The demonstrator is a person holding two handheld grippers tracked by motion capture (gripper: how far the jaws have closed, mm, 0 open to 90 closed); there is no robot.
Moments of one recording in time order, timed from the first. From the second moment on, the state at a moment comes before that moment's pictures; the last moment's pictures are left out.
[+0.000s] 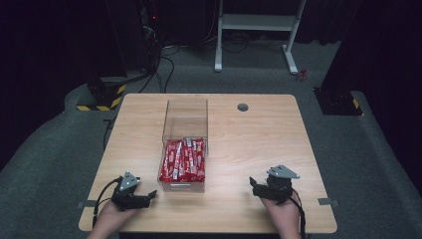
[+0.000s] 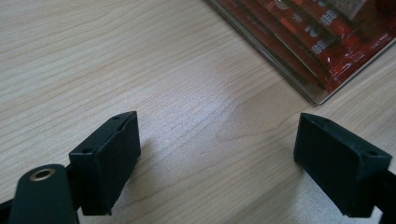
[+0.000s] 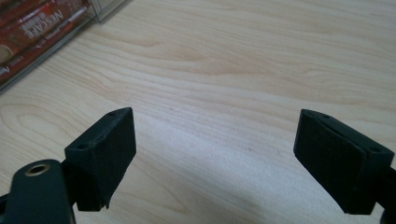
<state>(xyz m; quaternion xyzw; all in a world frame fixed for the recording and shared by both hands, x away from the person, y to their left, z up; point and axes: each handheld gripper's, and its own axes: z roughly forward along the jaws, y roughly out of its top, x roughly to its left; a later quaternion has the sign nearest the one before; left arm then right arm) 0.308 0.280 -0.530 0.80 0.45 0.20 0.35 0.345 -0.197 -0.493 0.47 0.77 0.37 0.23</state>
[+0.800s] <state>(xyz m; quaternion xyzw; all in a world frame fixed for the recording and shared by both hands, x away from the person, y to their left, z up) 0.309 0.280 -0.530 0.80 0.45 0.20 0.35 0.361 -0.168 -0.465 0.45 0.76 0.41 0.23</state>
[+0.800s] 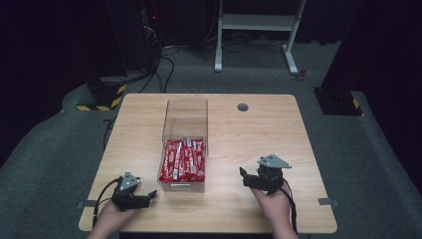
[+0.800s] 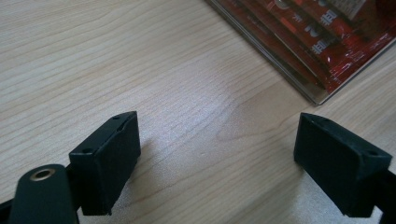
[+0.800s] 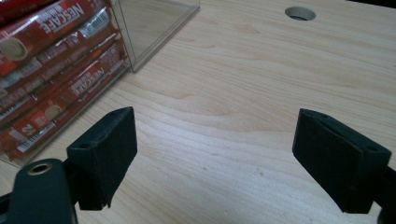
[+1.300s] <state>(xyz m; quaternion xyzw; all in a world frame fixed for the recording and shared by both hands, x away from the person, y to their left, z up) 0.308 0.280 -0.530 0.80 0.45 0.20 0.35 0.369 -0.149 -0.443 0.43 0.77 0.42 0.23</state>
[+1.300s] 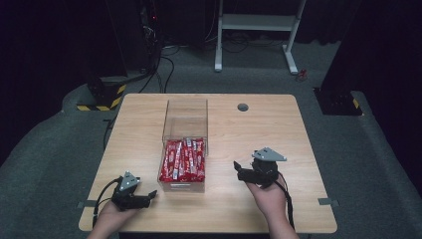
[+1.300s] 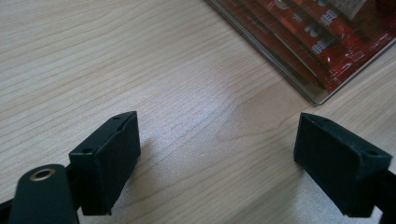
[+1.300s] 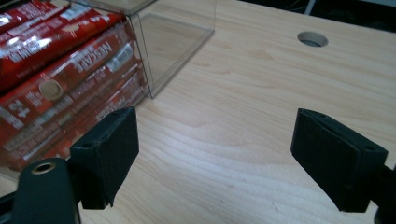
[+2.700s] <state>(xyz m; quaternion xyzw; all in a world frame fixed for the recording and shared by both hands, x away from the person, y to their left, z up) 0.308 0.280 -0.530 0.80 0.45 0.20 0.35 0.367 -0.100 -0.432 0.38 0.78 0.46 0.21</state>
